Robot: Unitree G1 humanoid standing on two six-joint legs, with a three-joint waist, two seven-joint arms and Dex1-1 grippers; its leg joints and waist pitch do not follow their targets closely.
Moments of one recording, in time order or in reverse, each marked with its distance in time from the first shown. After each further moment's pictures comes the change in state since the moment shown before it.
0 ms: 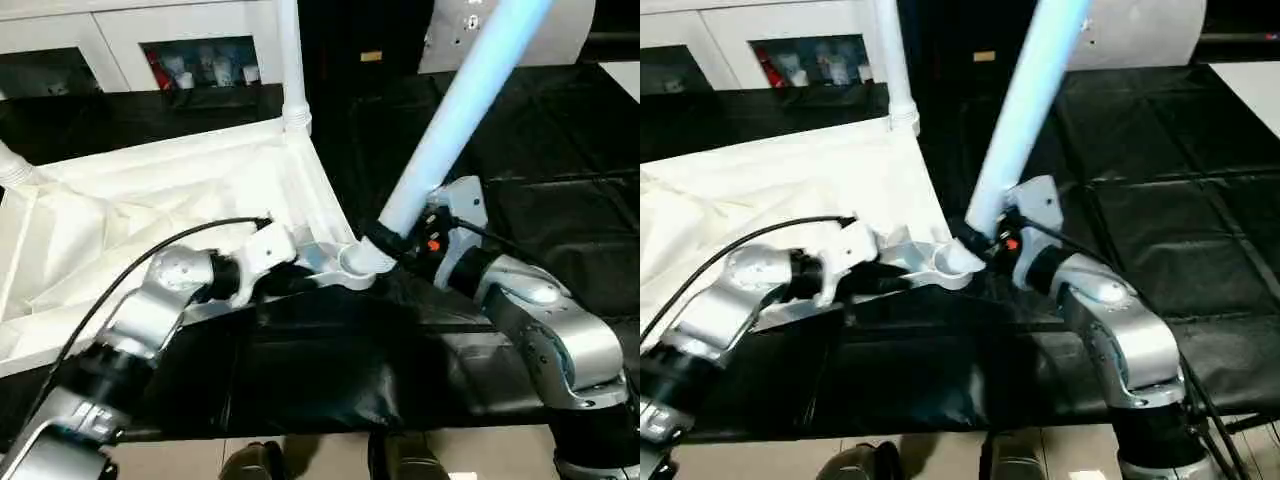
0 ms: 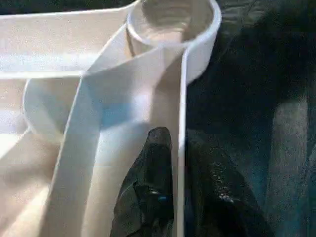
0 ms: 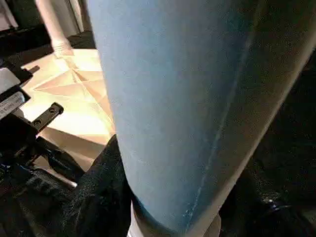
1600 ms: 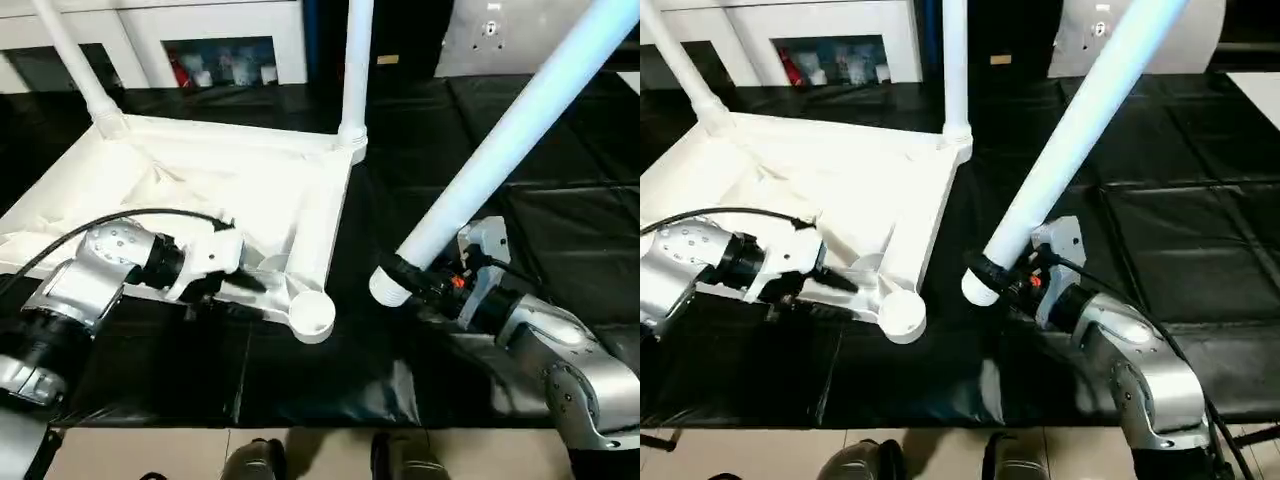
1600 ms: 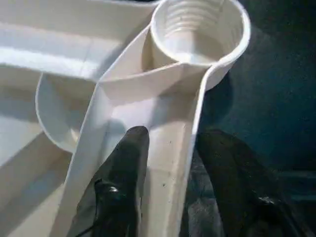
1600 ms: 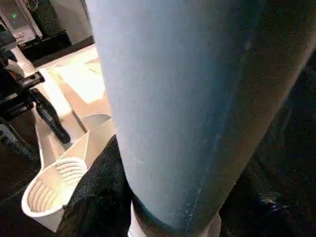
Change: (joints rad) left arm -0.147 0.208 -0.088 0.234 -0.057 -0.257 -0.408; right arm 0.176 -0.028 -0.079 -0.003 0.077 -0.055 0.104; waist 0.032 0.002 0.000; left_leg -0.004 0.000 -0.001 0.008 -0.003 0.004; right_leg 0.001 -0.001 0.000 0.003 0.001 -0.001
